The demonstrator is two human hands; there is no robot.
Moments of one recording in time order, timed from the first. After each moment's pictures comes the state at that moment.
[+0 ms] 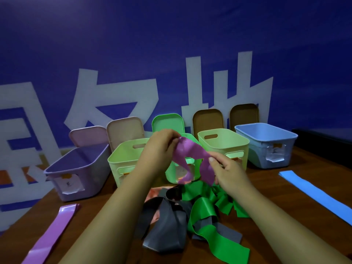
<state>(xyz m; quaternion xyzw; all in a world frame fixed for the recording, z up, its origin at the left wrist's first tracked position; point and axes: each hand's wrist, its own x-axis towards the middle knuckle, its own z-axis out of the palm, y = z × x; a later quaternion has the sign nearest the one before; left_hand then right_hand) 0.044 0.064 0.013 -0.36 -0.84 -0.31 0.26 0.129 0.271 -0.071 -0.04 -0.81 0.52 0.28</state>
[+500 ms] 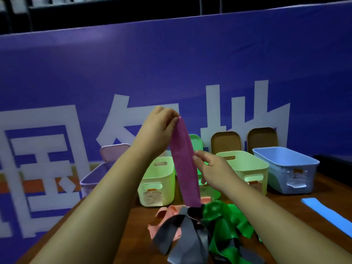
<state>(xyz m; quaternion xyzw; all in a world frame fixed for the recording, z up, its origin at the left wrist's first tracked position) 0.069 -0.001 0.133 -0.36 -0.81 -0.28 0.37 0.111 0.189 0.020 0.06 -0.84 0.48 0.25</state>
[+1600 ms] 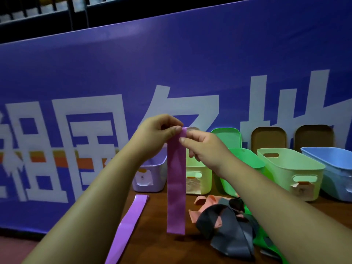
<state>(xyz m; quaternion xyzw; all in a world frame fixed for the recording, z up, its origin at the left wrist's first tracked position) 0.094 -0.142 0.118 -0.29 -0.82 -0.43 0.24 0.093 0.052 0.070 0.24 -0.76 0.57 0.19</state>
